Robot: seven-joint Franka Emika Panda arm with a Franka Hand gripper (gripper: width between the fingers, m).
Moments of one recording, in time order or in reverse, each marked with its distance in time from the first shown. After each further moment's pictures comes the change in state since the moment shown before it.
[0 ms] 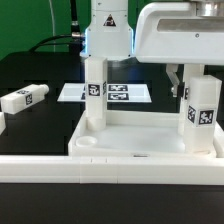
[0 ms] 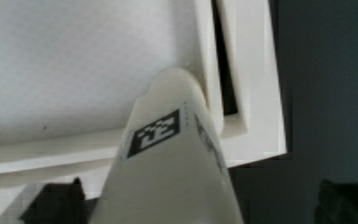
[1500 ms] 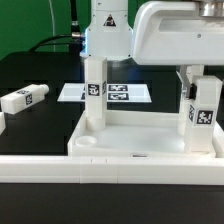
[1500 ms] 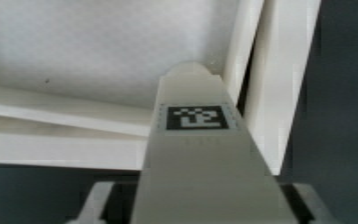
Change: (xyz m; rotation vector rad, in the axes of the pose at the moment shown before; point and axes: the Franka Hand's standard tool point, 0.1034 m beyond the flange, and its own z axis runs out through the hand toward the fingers) arm 0.002 0.005 0.000 -0.019 0.003 -0.149
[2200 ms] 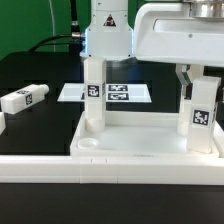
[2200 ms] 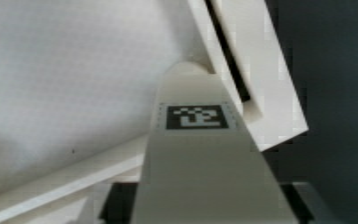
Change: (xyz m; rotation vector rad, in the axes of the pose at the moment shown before) arm 0.000 0.000 0.002 0.022 0.007 0.565
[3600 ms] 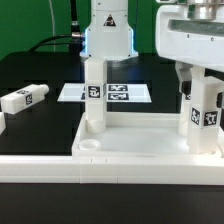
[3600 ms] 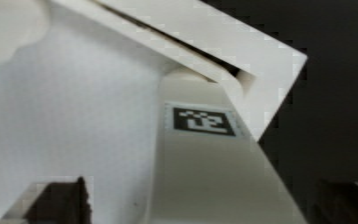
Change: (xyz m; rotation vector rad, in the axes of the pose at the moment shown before) arm -0.002 0.000 0.001 -0.001 -0.013 0.399
